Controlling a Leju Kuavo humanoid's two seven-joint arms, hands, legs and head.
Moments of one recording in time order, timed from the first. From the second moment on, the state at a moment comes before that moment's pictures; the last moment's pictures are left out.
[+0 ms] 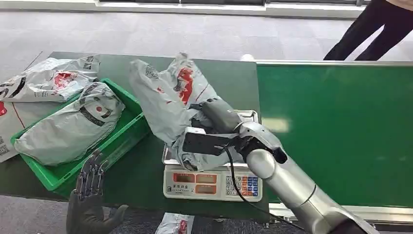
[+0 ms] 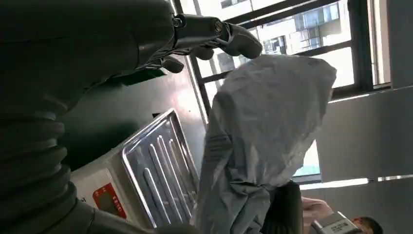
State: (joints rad) left arm 0.37 -0.10 -0.10 -1.85 -0.04 -0.14 -0.67; right arm -0.63 -0.09 0.72 -1.34 0.64 0.20 -0.10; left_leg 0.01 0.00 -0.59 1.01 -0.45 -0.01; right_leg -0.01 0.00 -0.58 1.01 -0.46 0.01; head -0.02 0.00
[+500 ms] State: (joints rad) left arm 0.40 -0.09 -0.10 -1.87 -0.04 -0.11 -0.63; right arm -0.80 0.03 0.88 -1.01 0.72 0.30 0.10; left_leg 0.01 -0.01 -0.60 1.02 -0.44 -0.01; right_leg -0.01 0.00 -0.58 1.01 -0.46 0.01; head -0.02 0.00
